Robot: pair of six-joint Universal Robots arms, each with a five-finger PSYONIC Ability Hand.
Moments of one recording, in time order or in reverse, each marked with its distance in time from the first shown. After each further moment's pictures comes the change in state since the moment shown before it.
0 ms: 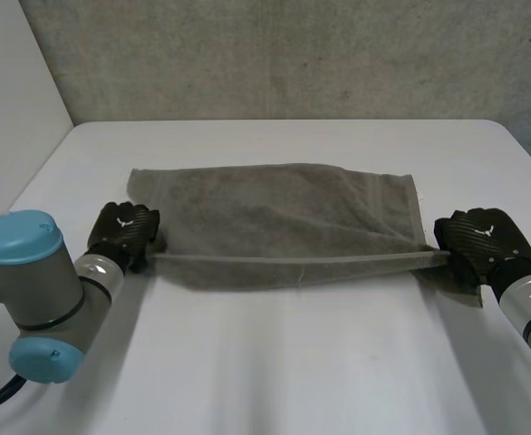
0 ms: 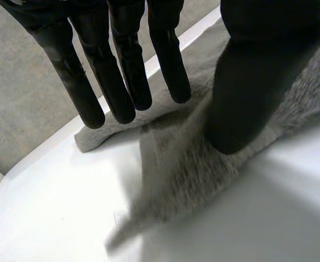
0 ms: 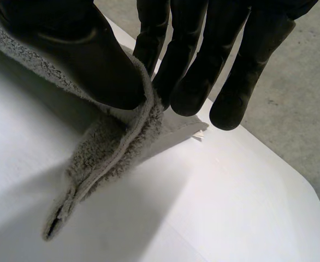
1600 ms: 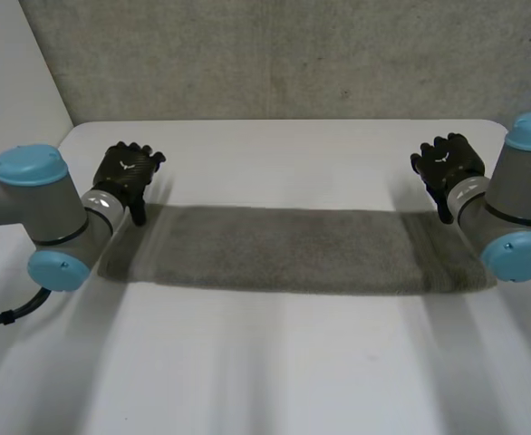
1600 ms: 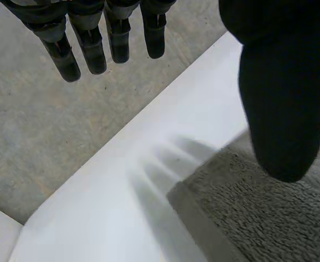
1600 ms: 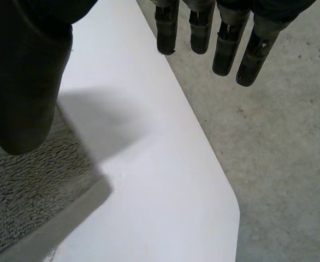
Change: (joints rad) left arm 0.054 -0.304 0.608 -0.207 0.100 0.064; right arm 0.202 0.569 -0.975 0.389 0.314 -0.357; left_hand -0.636 -0.641 -0.641 -0.629 -0.606; right_hand -1.109 -1.089 -1.101 -1.079 -1.112
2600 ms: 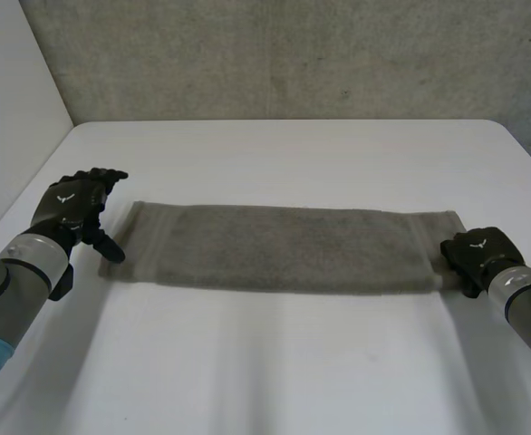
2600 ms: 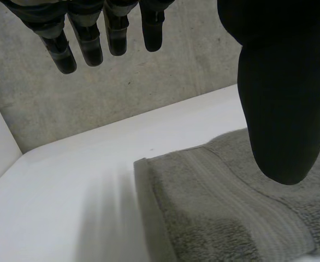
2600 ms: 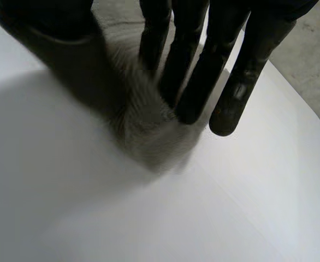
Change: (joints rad) left arm 0.118 0.538 -0.705 0.129 0.037 -0.410; right arm -0.177 -0.271 0.693 -0.187 -0.118 0.137; left_hand -0.069 -0.068 -0.068 -0.072 -0.053; right_hand 1.003 1.020 1.003 0.990 1.021
